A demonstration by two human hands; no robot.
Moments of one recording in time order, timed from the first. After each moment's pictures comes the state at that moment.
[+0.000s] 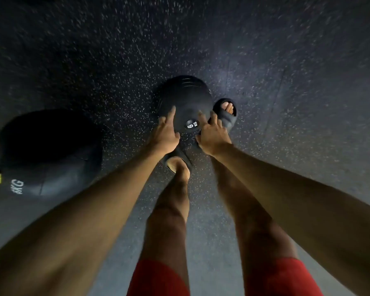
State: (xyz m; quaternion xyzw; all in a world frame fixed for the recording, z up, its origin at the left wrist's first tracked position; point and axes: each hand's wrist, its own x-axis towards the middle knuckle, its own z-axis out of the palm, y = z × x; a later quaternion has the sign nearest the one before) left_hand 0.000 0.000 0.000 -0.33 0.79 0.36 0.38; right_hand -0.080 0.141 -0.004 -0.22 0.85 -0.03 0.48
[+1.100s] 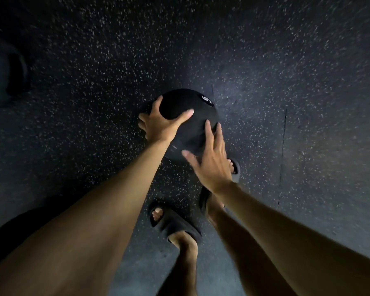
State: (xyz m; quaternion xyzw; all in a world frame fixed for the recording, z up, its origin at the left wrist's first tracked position) left_hand -0.265 -0.032 -0.125 -0.49 0.75 0.38 0.23; right_hand -0.220 0.130 -0.119 -0.05 0.88 -0.29 0.38
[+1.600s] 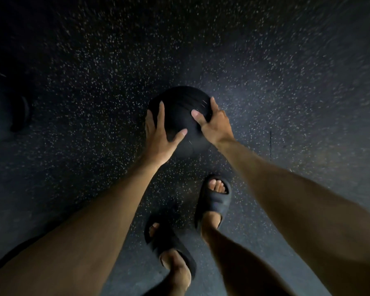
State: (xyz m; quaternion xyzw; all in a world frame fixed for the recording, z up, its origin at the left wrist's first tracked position) left_hand -0.312 -0.033 -0.126 -0.30 0.84 0.36 0.27; right_hand -0.398 0.124 -0.161 0.11 0.83 -0.35 0.42
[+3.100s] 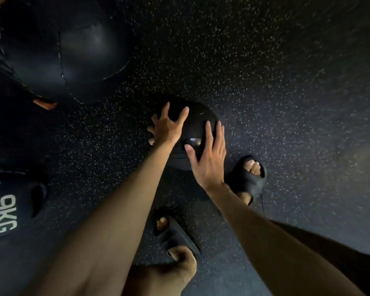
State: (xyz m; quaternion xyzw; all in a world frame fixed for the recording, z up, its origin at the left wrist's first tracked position) left_hand -0.646 -0.024 -0.154 -0.41 0.81 0.29 0.30; right_hand -0.565 0.113 -0.159 0.03 0.91 -0.36 0.20
